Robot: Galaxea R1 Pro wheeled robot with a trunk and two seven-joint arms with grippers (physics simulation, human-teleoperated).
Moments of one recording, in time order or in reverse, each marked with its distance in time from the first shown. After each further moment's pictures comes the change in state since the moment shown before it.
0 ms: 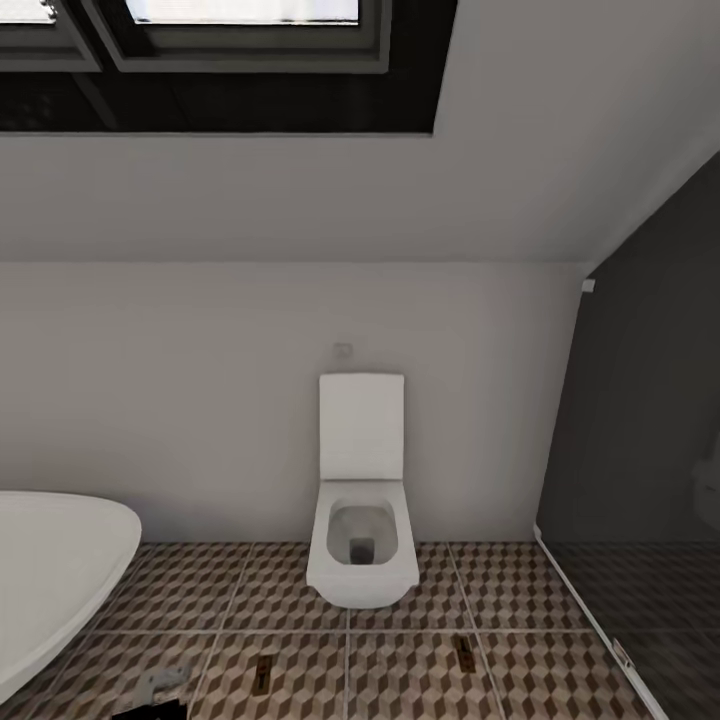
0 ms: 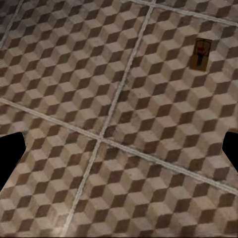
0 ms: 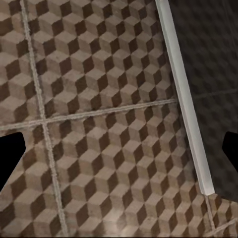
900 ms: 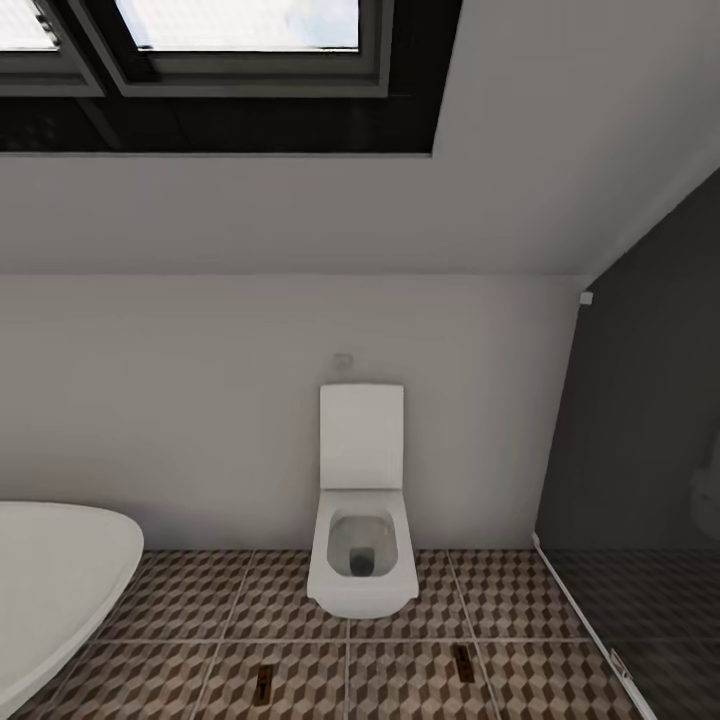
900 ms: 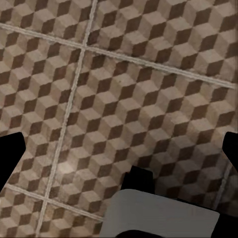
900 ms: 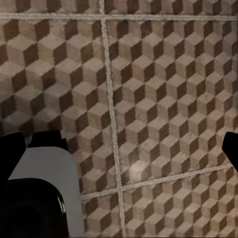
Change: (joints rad) left arm 0.236 -0.092 -0.002 -0.003 -0.011 -0.014 -0.013; right arm 0.232 0.144 -0.001 -0.001 0.001 -0.010 0.014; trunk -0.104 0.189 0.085
